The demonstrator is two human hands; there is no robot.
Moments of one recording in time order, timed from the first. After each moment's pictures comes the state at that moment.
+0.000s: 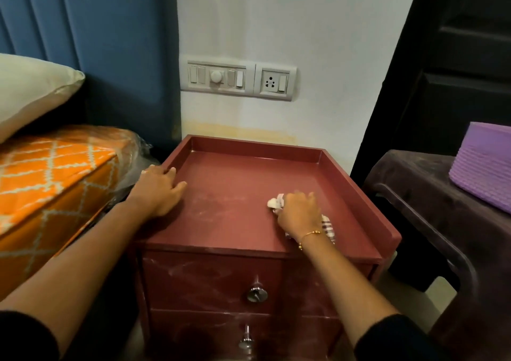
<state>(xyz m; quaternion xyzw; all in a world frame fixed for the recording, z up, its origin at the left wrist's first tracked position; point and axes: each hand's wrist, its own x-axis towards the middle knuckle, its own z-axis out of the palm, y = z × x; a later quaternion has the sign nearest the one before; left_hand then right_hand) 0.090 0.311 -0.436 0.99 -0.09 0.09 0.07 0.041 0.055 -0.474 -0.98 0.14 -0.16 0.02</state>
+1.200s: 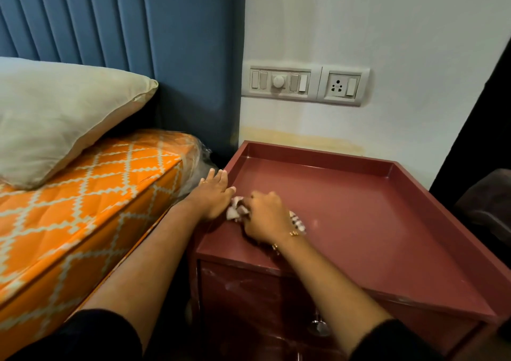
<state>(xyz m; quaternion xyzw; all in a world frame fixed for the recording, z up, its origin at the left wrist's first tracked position) 0.113 0.332 -0.441 0.98 -0.09 -0.03 0.20 0.091 0.194 -0.467 -0.97 -0.20 -0.15 0.05</state>
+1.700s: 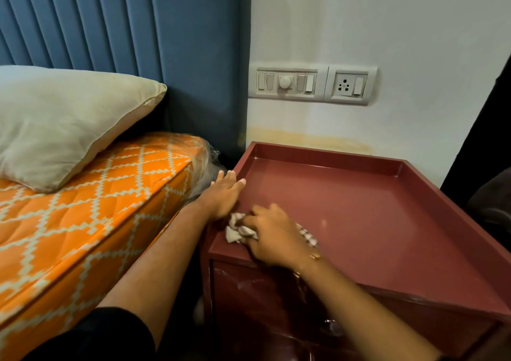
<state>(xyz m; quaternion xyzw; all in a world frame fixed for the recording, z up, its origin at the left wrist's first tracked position) 0.102 0.331 -0.433 0.96 -0.08 -0.03 0.28 0.063 0.199 -0.474 -0.95 -0.27 -0.15 0.09</state>
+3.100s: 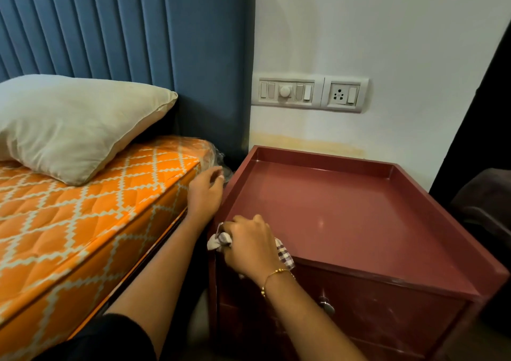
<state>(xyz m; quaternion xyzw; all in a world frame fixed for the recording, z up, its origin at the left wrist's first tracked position) 0.085 0.352 -0.452 0.82 0.01 0.27 0.50 0.004 0.245 -0.479 -0.94 -0.21 -0.22 0.13</state>
